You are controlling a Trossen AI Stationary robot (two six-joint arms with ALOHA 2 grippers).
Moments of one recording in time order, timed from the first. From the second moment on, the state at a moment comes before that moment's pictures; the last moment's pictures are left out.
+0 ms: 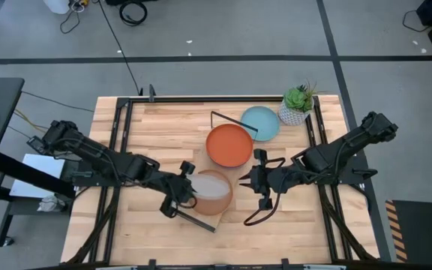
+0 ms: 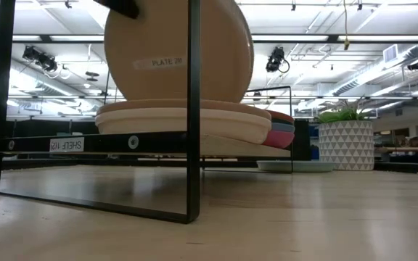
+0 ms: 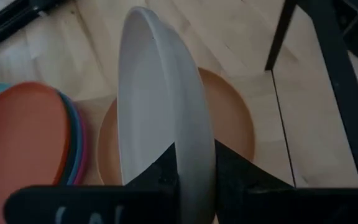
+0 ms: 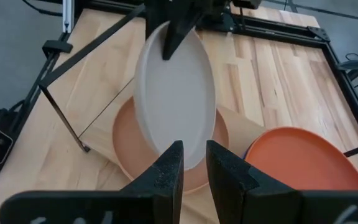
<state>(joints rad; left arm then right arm) -0.41 1.40 1.12 -0.51 -0.18 0.23 0.47 1.39 1.27 -0.58 0.43 0.16</state>
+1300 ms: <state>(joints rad) -0.45 1.38 1.11 -0.44 -0.29 0.29 0.49 1.39 1.15 -0.48 0.31 0.32</state>
